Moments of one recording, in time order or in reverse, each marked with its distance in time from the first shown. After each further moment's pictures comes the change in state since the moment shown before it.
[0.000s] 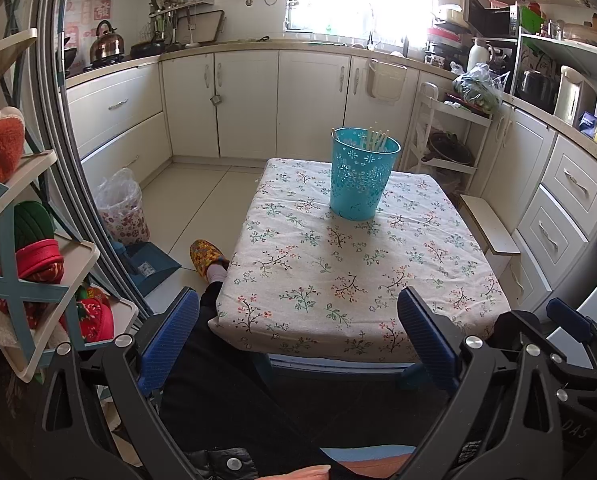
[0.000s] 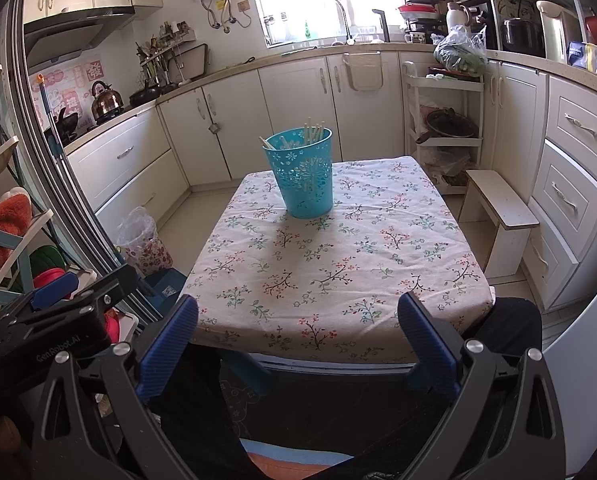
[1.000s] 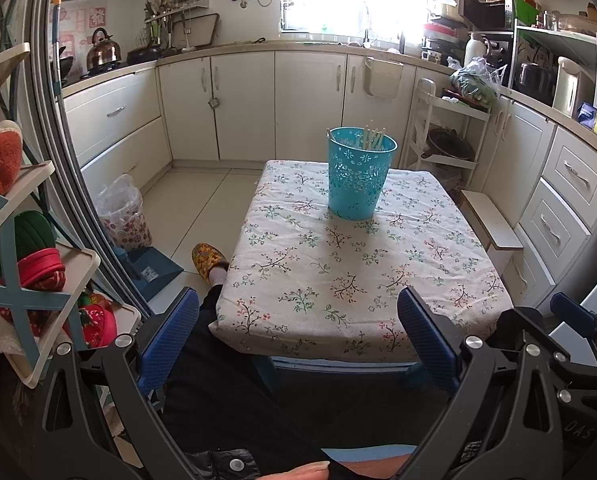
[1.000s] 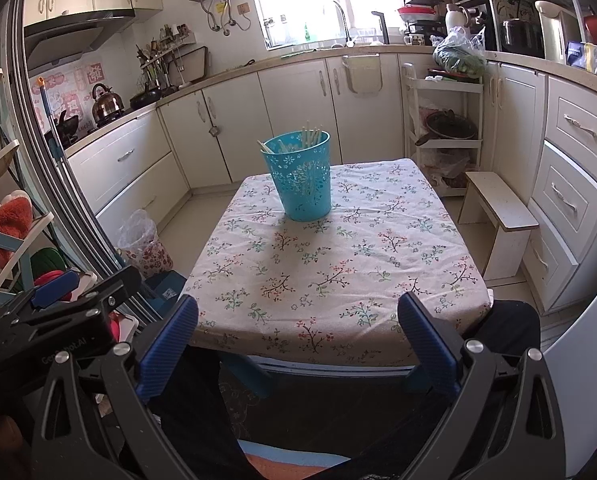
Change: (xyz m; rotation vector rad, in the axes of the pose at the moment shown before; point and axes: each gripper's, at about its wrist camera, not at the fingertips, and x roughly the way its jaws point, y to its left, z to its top) left arm 0.001 -0.007 0.001 0.030 0.003 0.010; right arm 0.000 -0.012 0.001 0.007 -0.006 0.011
